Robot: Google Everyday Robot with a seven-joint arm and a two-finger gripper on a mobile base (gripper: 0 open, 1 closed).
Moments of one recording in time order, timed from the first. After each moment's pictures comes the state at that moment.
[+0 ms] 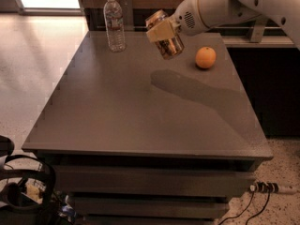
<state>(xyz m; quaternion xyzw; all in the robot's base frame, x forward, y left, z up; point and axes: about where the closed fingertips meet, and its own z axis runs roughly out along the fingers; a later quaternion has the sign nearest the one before) 0.672 -0.037 0.969 -0.39 0.78 0.22 0.43</state>
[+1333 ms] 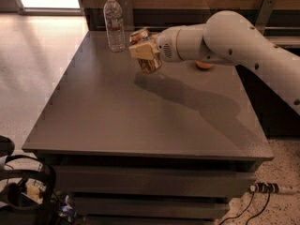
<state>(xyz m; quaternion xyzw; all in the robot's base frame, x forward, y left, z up) 0.680 0.013 0.920 -0.36 0.74 0.25 0.51</state>
